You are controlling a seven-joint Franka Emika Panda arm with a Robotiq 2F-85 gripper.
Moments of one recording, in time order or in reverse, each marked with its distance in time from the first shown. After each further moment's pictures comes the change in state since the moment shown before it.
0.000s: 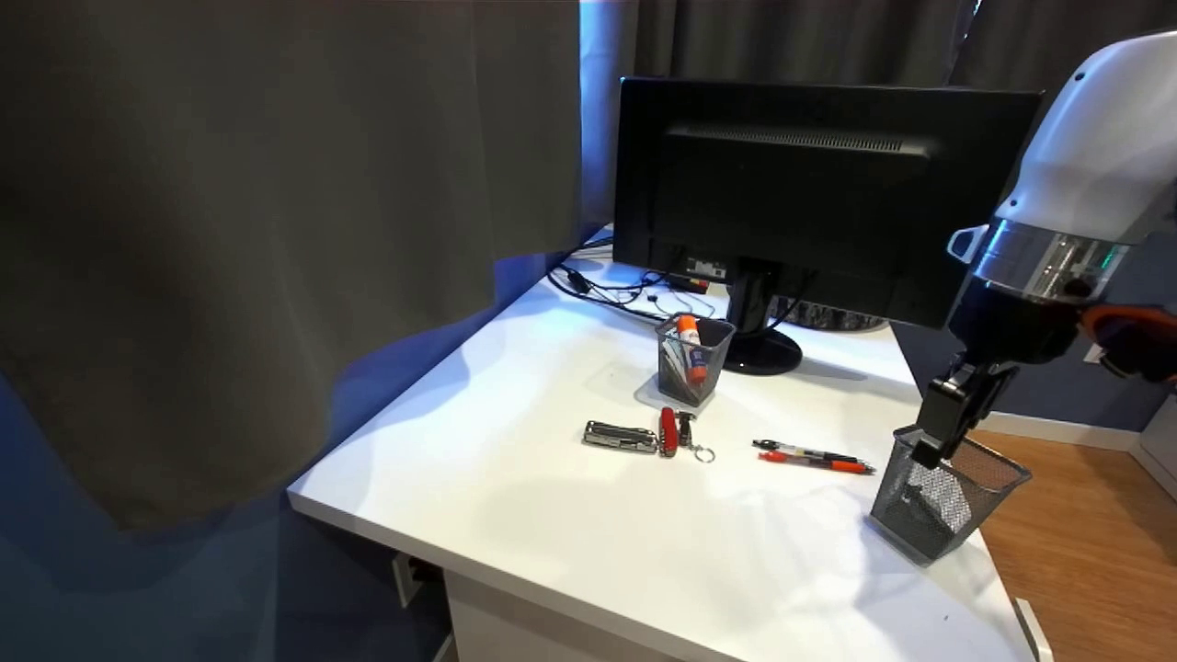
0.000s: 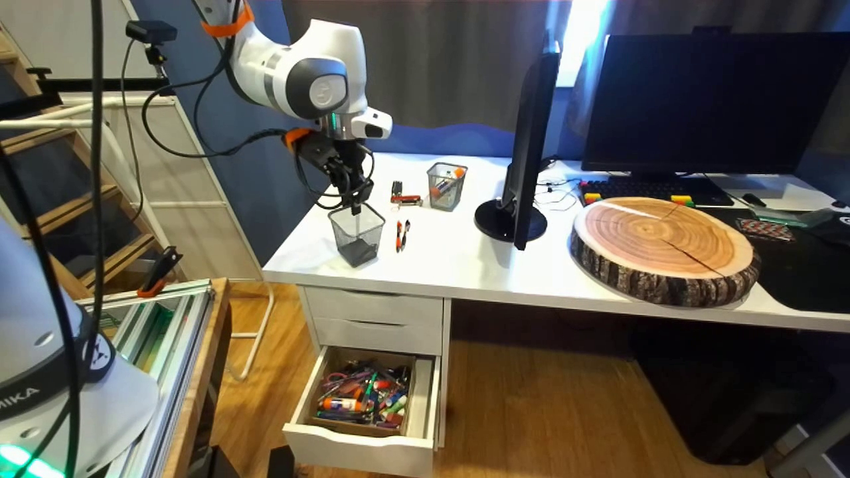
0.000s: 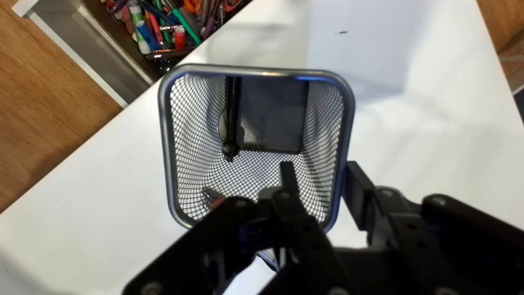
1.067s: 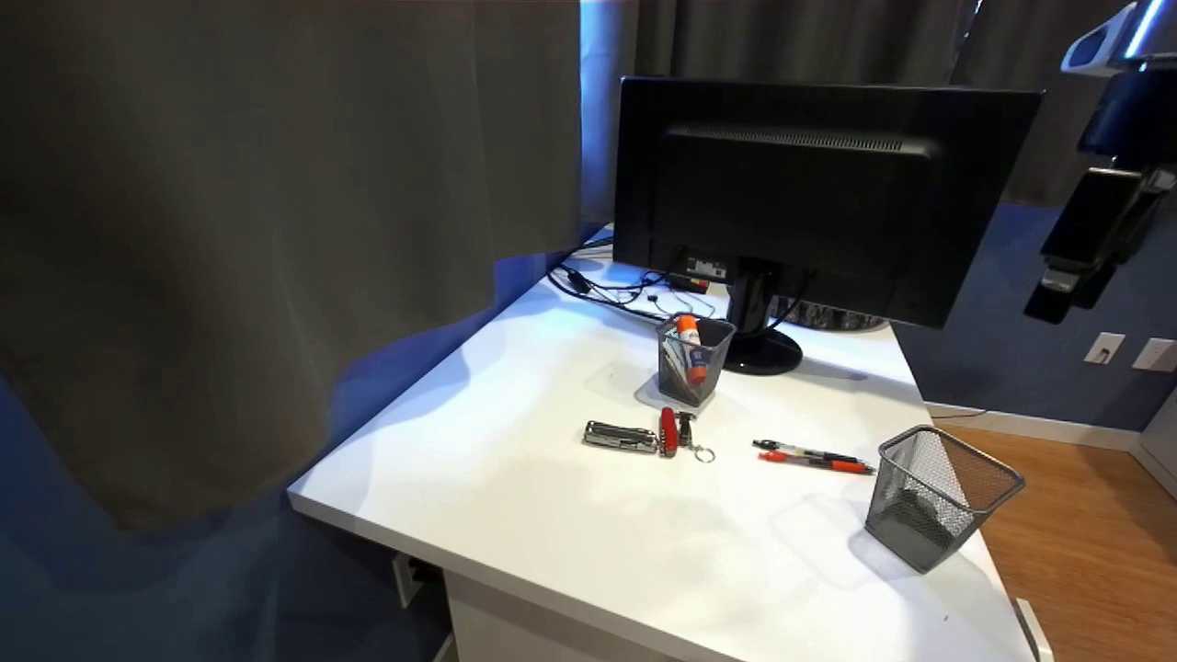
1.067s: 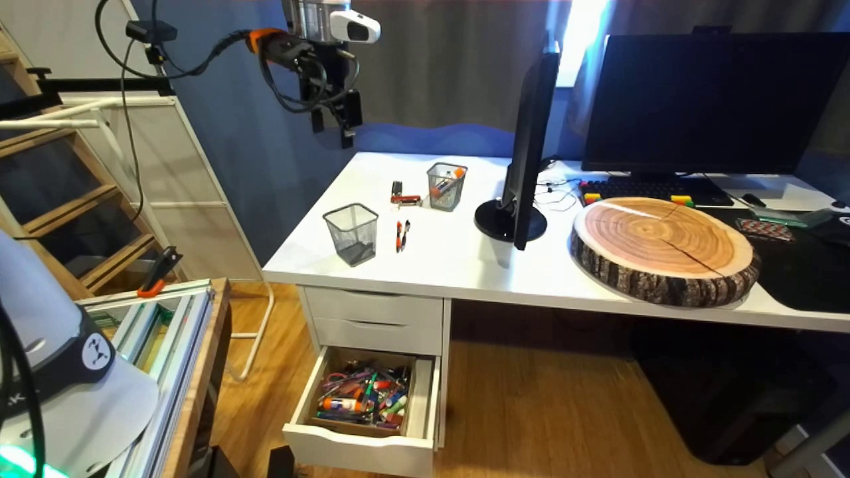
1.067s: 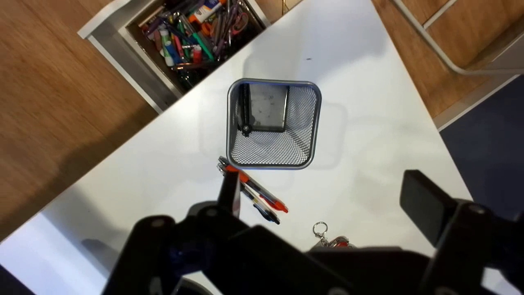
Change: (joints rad) arm -0.131 -0.412 0.116 -0.011 0.097 -0.427 -0.066
